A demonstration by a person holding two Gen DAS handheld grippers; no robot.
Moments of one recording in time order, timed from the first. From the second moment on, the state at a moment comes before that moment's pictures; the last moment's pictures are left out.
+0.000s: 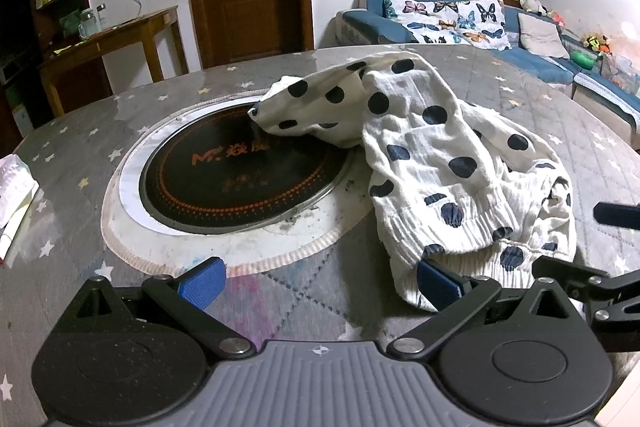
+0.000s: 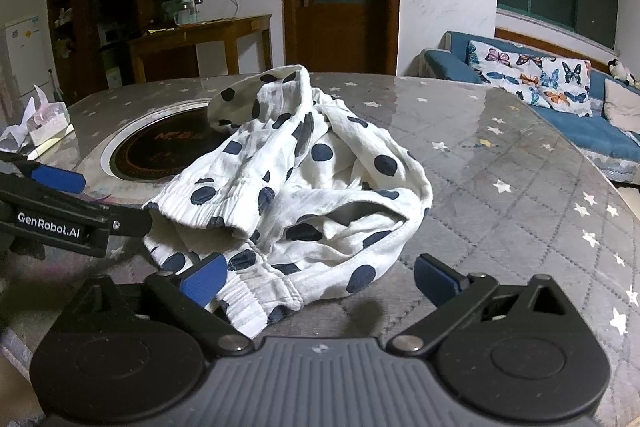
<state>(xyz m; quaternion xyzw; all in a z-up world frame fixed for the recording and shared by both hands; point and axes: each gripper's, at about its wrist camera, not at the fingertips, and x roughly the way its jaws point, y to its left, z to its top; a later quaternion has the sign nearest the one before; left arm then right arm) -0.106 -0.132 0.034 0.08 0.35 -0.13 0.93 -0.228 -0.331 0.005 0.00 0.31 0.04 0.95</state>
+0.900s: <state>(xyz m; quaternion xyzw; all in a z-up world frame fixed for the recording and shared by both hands) -0.061 -0.198 0.053 0.09 0.33 -0.24 0.91 -0.221 -0.340 0.001 0.06 0.33 0.10 0.94</state>
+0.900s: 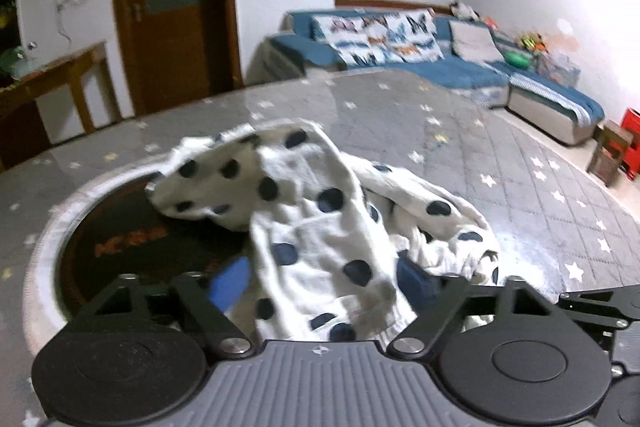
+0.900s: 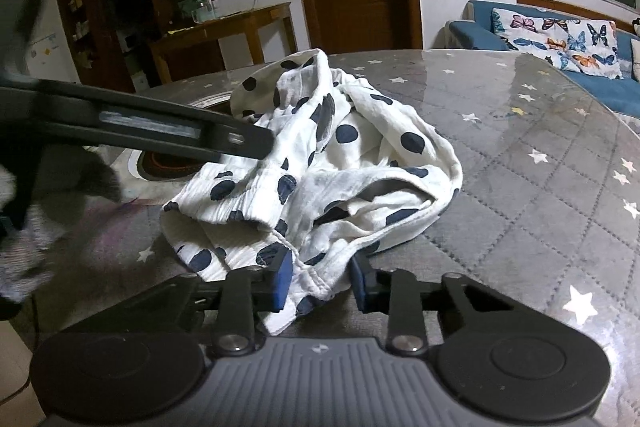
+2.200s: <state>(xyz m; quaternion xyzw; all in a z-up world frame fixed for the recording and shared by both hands) -0.063 -0.186 0.046 0.03 0.38 -0.31 0.87 -0.239 -0.365 0.014 0.05 0.34 0.13 0.93</state>
